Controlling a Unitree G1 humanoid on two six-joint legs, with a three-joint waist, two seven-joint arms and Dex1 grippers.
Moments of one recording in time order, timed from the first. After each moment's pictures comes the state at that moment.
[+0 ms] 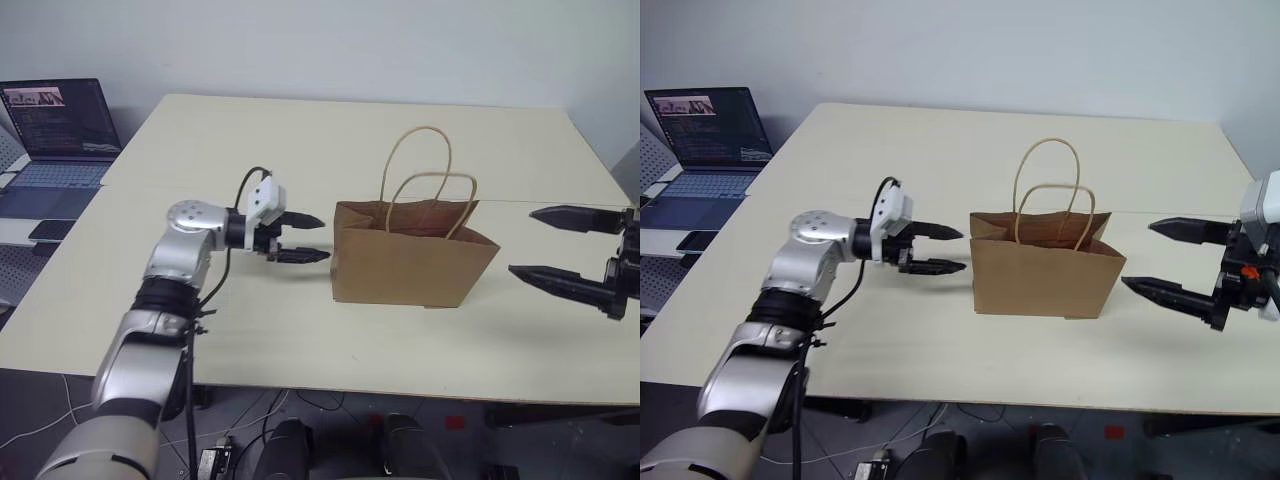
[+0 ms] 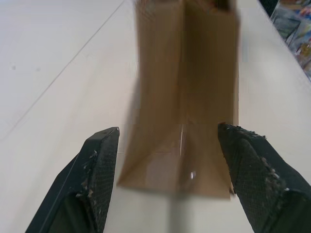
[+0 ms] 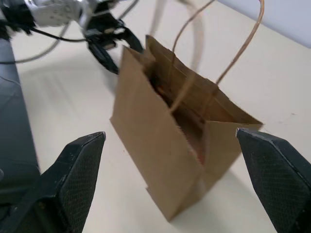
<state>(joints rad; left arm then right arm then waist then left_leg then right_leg) -0.81 0.57 -0.10 0.53 -0.22 0.09 -1.41 -0.08 -1.18 -0.64 -0.48 0.92 0.79 0.98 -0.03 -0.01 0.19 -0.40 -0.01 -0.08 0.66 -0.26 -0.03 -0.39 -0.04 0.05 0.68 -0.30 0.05</state>
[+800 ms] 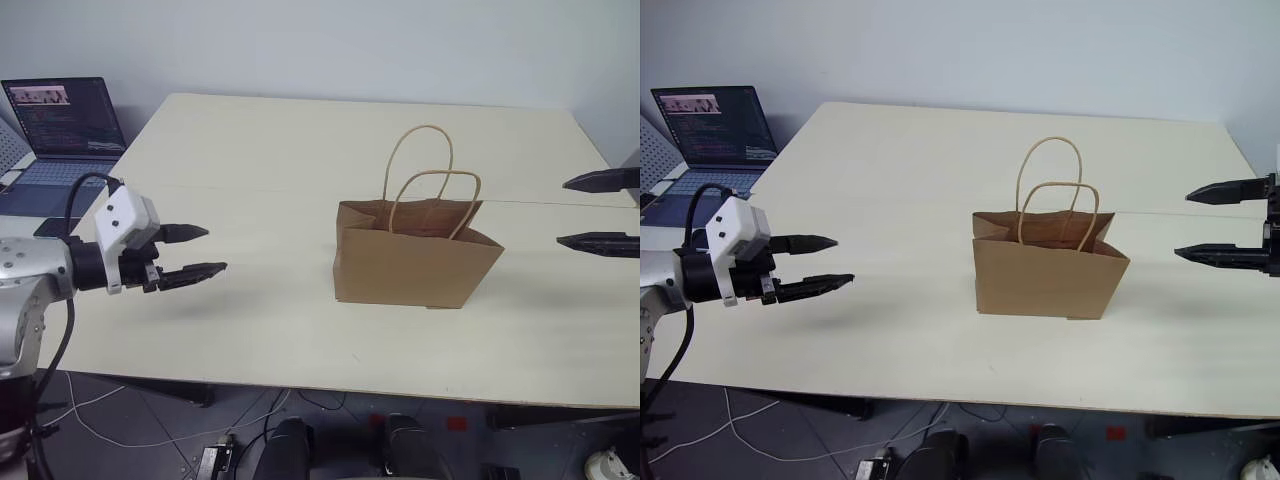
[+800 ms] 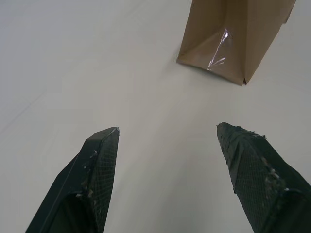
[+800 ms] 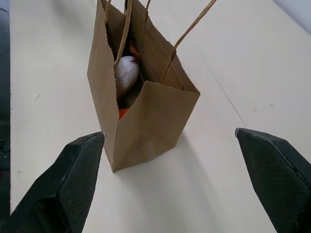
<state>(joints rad) -0.31 0.99 0.31 -0.14 -0.42 0.51 -1.21 -0.48 -1.31 -0.24 0.12 0.59 0.44 1.47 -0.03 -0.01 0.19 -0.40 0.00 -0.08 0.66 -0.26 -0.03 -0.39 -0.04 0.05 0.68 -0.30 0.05</state>
